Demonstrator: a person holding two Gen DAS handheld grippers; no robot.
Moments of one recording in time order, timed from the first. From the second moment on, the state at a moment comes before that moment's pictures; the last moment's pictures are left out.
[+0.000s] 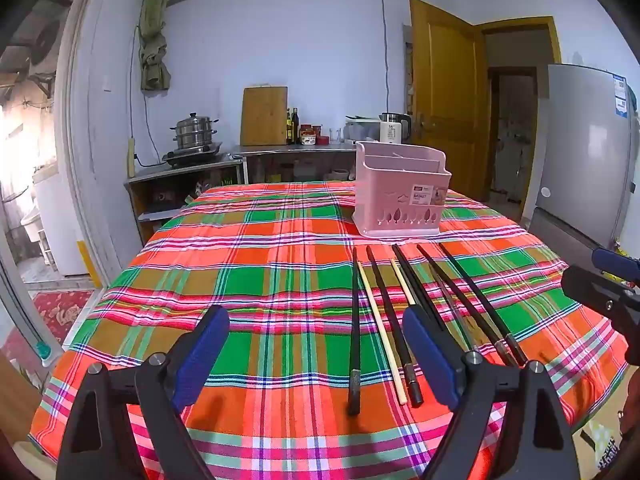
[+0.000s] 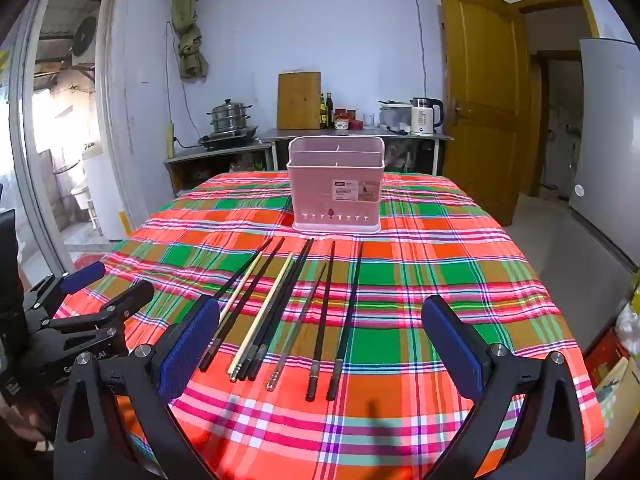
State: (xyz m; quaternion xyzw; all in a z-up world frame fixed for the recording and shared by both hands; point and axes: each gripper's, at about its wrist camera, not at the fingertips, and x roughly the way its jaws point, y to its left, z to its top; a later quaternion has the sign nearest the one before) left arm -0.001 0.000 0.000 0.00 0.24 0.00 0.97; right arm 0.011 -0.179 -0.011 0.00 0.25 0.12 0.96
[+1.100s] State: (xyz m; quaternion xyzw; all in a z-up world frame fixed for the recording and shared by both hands) left arm -0.004 -0.002 0.004 0.00 0.24 -0.01 0.97; right arm 0.007 -0.178 -0.008 0.00 0.24 0.12 0.96
